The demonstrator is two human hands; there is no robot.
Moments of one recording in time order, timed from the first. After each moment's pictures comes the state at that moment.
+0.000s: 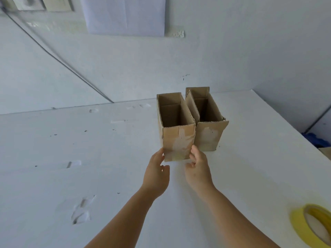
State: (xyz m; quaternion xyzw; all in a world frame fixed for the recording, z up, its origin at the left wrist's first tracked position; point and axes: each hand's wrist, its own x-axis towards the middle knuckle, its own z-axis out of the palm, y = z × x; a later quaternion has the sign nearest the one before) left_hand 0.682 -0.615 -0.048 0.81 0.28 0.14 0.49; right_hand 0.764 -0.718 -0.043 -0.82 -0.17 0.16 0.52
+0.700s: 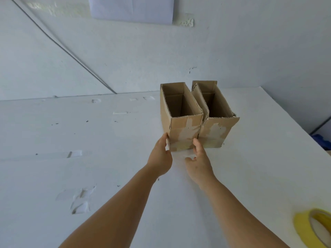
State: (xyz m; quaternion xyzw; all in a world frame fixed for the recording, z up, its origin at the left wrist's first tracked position) left_hand 0.718 -0.595 -0.045 0.83 0.29 0.08 0.47; right_hand 0.778 -0.714 -0.045 -0.83 -0.18 0.21 0.49
